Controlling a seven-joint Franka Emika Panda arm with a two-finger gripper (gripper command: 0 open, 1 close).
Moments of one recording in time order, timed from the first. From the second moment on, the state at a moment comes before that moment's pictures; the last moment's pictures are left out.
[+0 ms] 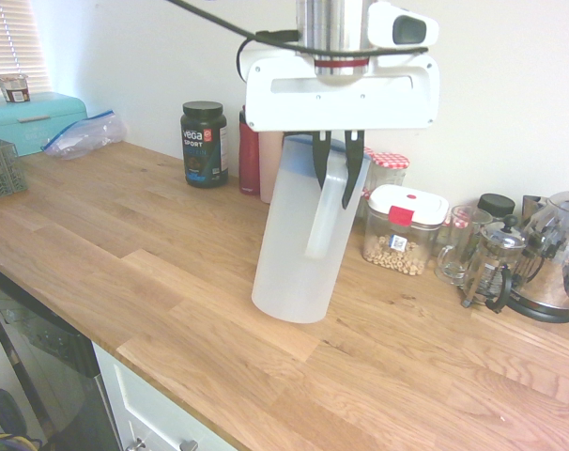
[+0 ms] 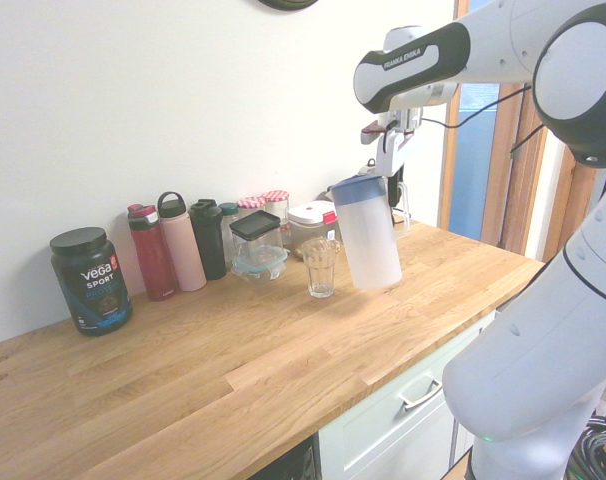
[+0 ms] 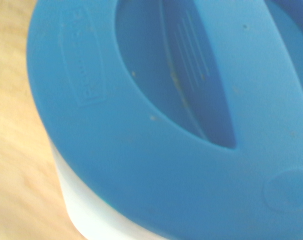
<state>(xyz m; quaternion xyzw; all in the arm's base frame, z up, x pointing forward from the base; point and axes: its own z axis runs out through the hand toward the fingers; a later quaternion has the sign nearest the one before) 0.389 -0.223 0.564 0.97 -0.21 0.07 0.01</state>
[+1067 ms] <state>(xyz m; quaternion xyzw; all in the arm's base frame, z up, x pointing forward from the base) 0.264 -0.059 0.533 0.85 -0.47 0.22 0.09</state>
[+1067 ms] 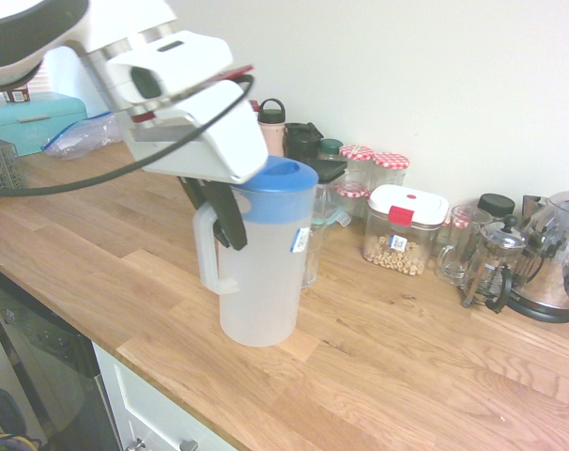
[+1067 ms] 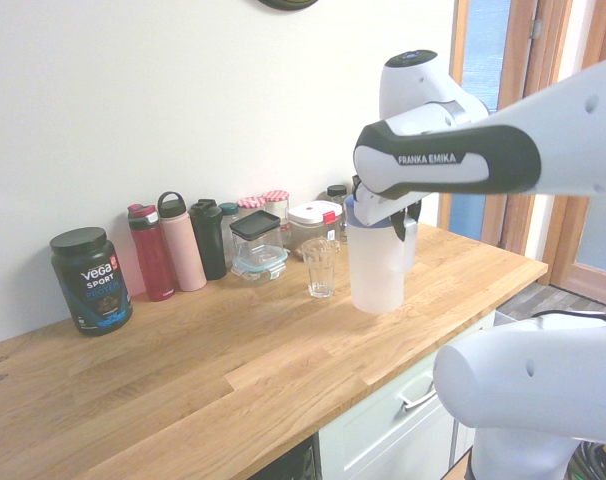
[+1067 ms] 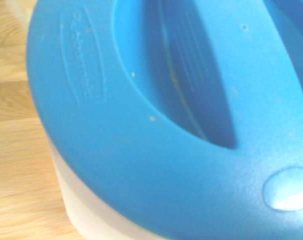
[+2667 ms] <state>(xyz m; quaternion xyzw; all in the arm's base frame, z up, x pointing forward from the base) 0.394 0.230 0.470 0.81 -0.51 0.26 0.08</state>
